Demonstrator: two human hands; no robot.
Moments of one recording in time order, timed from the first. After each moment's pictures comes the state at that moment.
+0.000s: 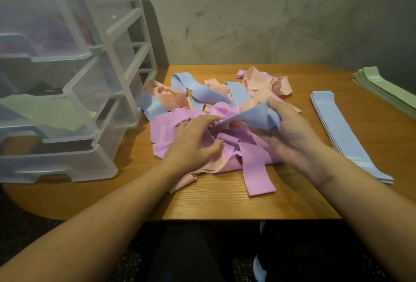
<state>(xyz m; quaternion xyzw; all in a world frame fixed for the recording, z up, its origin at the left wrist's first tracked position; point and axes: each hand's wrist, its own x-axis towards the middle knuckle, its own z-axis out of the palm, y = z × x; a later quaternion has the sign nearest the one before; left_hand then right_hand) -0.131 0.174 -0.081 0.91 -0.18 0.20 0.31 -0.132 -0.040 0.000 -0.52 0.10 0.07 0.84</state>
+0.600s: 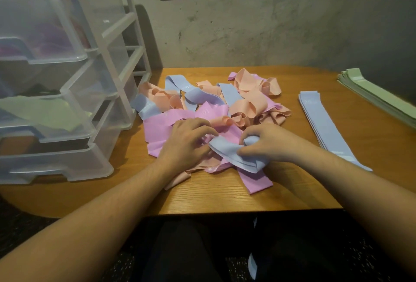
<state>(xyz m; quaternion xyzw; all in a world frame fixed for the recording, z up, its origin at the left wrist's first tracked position) -0.134 0.175 -0.079 0.92 -0.24 0.23 0.22 -0.141 -0.058 -0.004 -0.95 -0.15 0.12 0.23</state>
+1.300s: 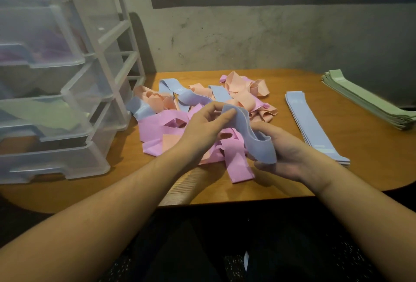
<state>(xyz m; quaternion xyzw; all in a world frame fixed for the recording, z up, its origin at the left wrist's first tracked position) -0.177 0.099 -0.001 0.72 -0.08 0.01 0.69 -0.195 -0.075 0.011 -0.59 0.13 0.28 0.75</state>
